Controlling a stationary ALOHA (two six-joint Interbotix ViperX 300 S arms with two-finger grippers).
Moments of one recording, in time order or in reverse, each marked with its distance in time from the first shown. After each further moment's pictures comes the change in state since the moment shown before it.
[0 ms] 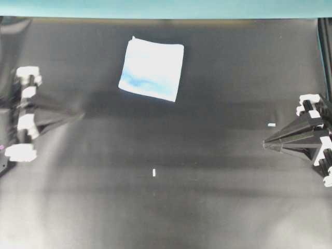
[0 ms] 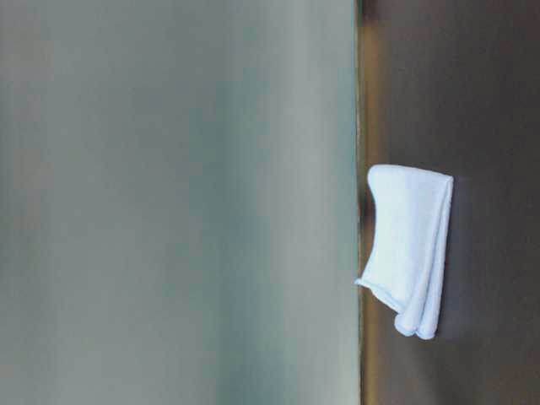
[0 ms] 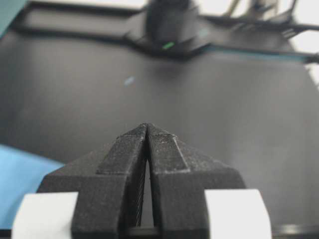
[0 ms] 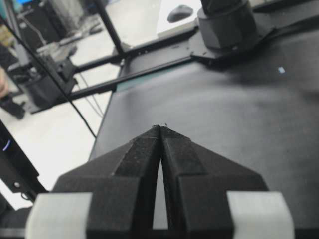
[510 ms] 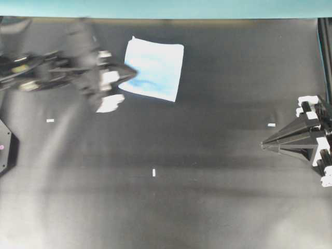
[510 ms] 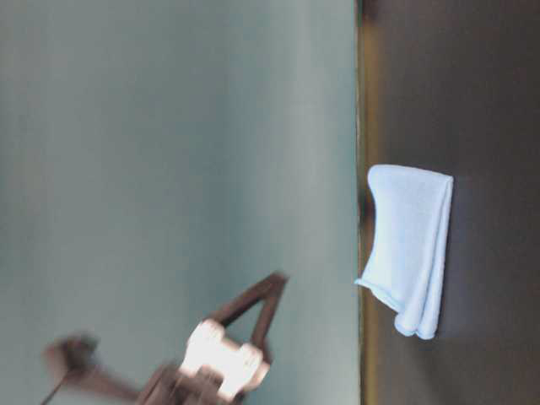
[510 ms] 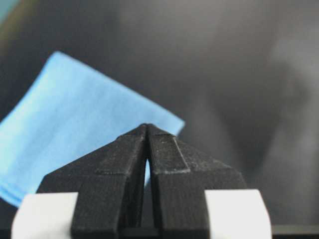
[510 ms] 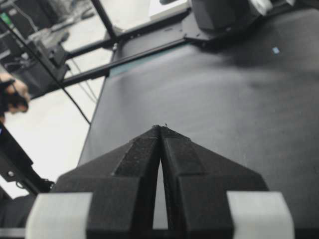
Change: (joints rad) left arm 0.250 0.629 -0.367 0.000 0.146 0.054; right arm 0.002 0.000 0.000 0.018 0.049 0.000
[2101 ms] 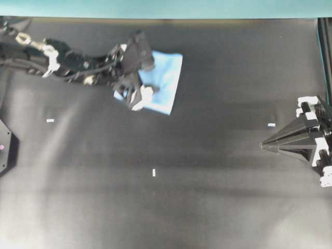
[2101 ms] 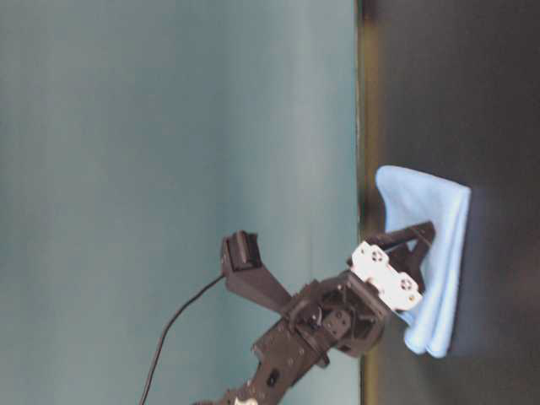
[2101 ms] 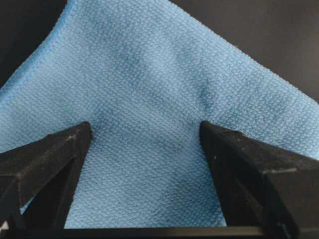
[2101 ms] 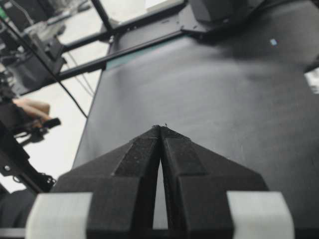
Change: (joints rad) left arm 0.032 0.393 -0.126 0.002 0.037 0.041; right arm -0.002 0.002 0.000 0.003 0.023 0.000
